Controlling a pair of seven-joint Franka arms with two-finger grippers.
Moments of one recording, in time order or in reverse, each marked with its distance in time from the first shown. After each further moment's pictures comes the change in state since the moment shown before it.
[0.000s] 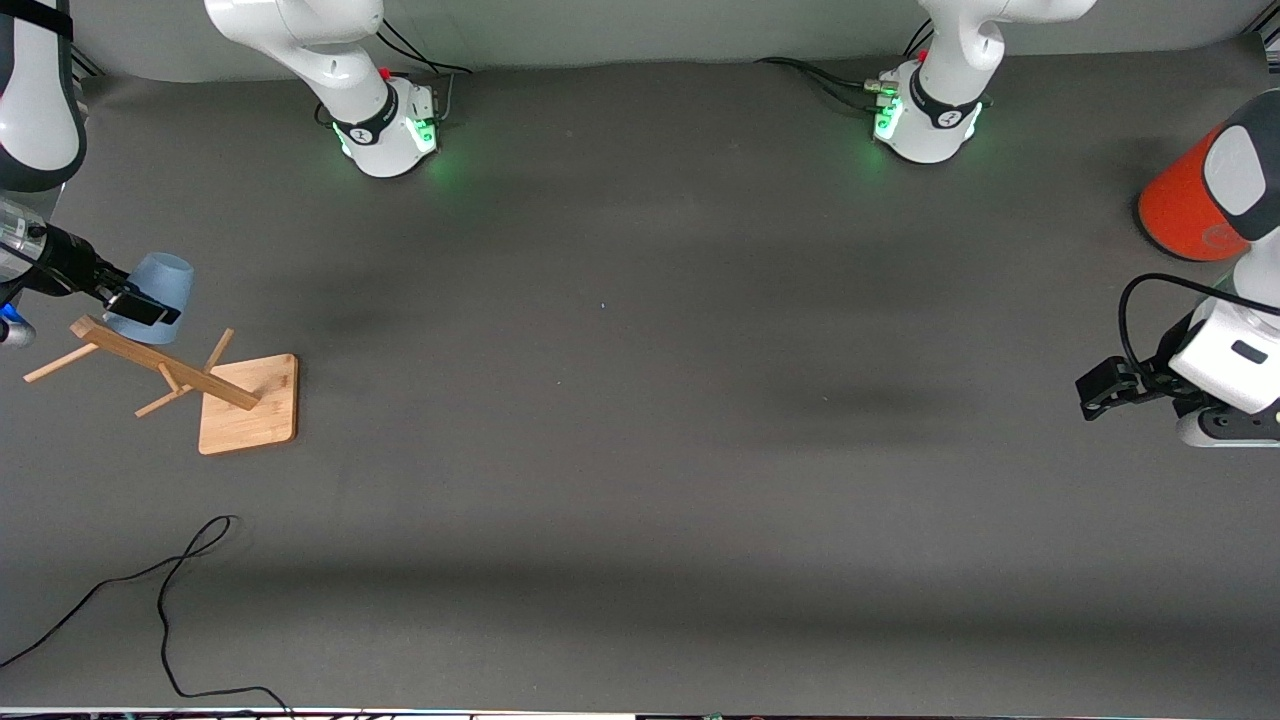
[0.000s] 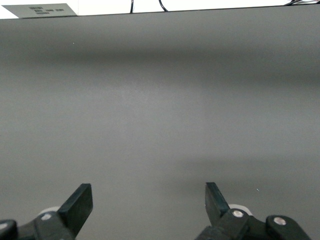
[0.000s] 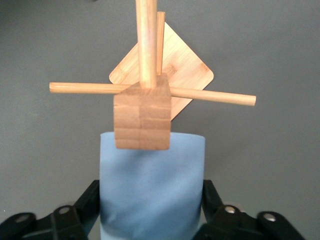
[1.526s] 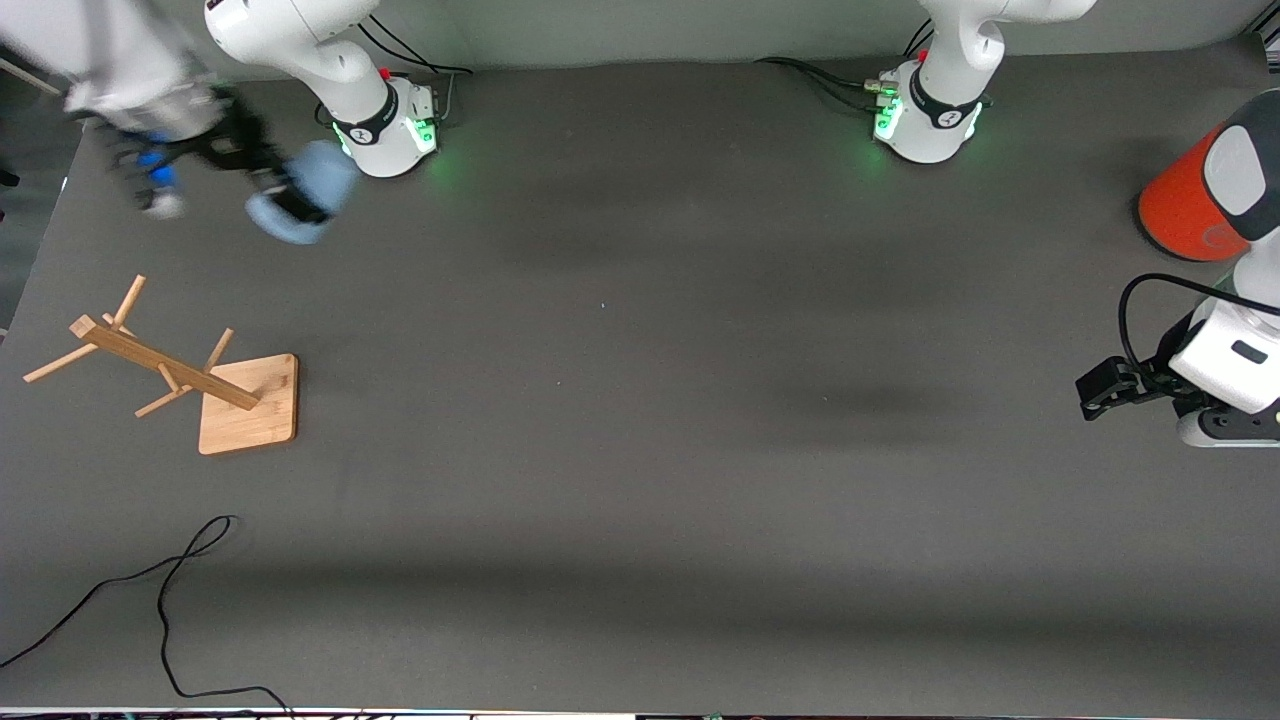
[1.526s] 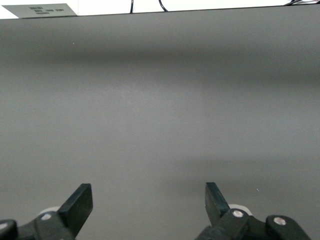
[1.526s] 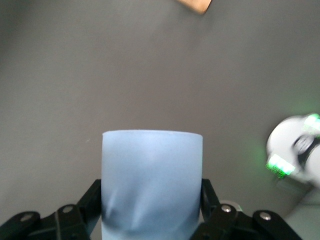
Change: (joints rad) left arm 0.000 0.000 0.000 0.000 0.000 0.000 0.000; right arm 0.620 -0.228 0.097 0.079 0.015 -0.245 1.065
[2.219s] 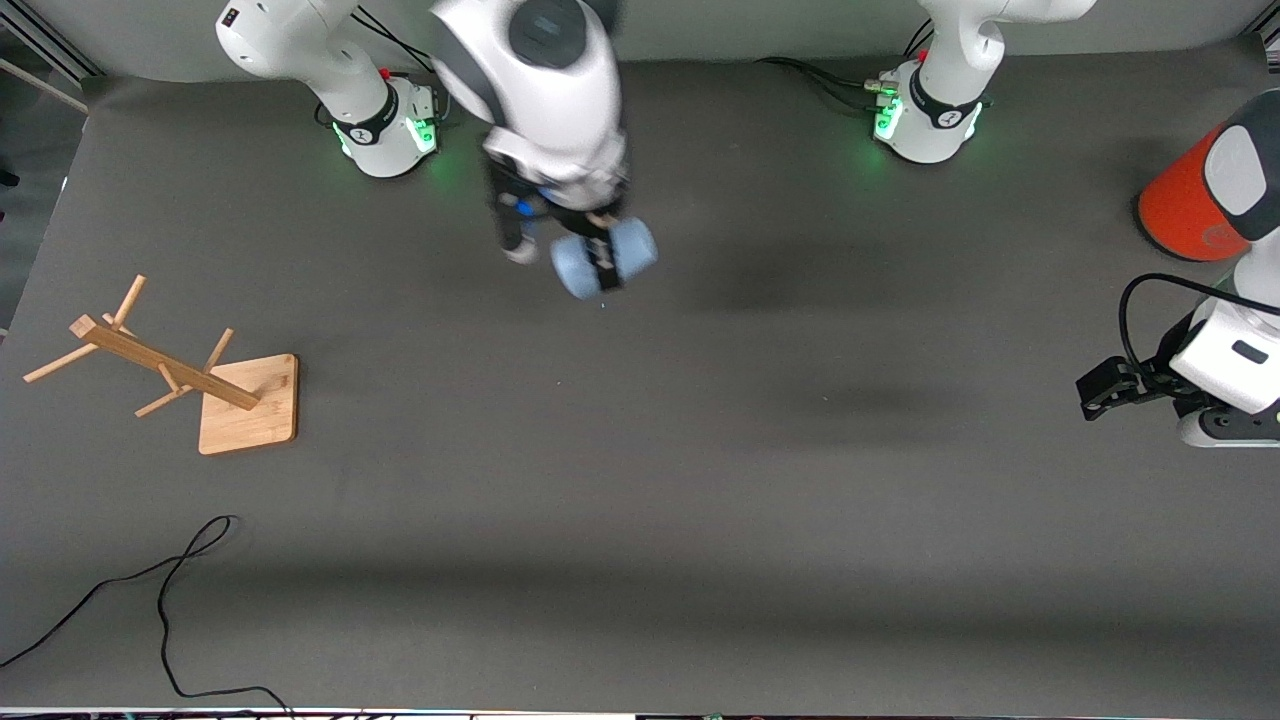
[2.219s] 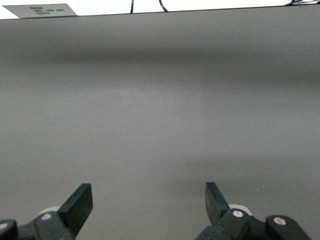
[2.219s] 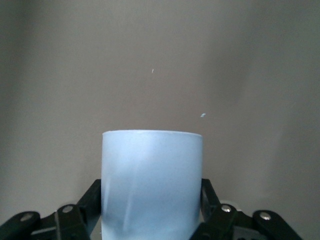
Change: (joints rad) left arm 0.000 0.000 0.000 0.001 0.000 0.000 0.000; right arm 0.359 0.776 0.007 0.650 0.049 0.144 0.760
